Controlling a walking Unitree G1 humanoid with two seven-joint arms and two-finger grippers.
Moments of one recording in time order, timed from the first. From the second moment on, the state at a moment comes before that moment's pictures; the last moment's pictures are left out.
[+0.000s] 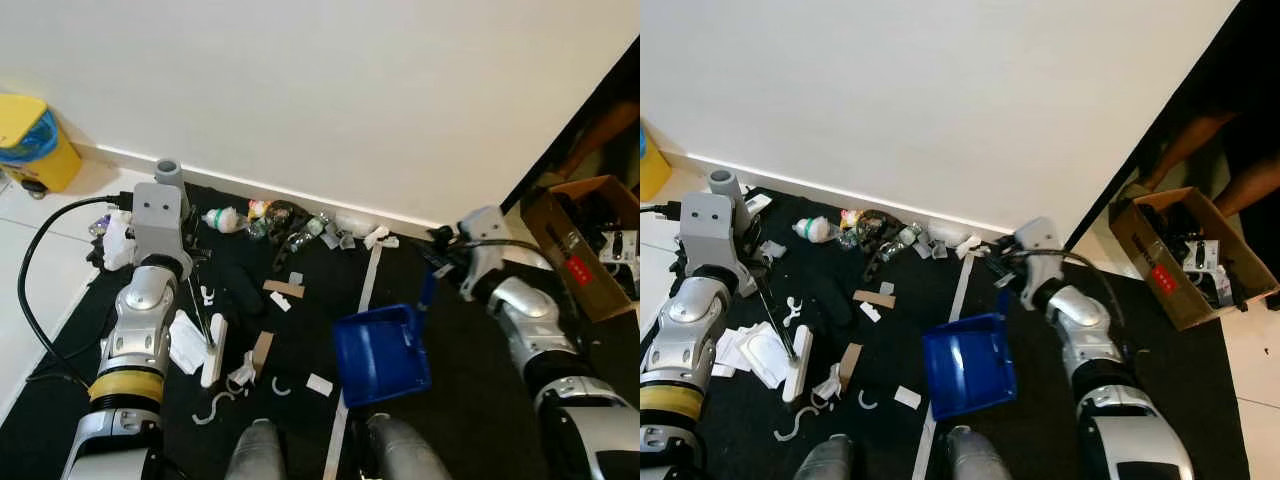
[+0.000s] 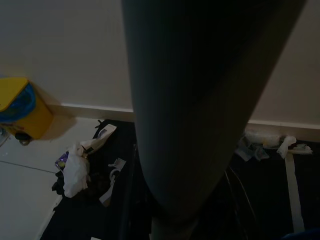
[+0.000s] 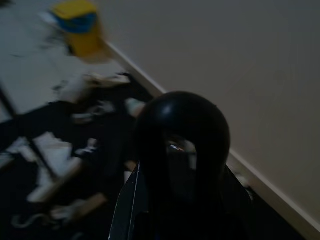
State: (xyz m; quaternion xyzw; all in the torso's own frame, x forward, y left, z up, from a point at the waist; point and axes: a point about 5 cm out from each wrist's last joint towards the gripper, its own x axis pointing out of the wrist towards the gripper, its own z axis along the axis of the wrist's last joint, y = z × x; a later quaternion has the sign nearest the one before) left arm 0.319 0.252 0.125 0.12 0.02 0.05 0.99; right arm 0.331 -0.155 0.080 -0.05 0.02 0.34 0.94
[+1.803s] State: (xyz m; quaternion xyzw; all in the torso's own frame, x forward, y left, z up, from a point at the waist) left arm 0.367 0.122 0.123 0.08 0.03 -0.08 0.99; right arm 0.337 -0.169 0.069 -0.03 0.06 0.16 0.98
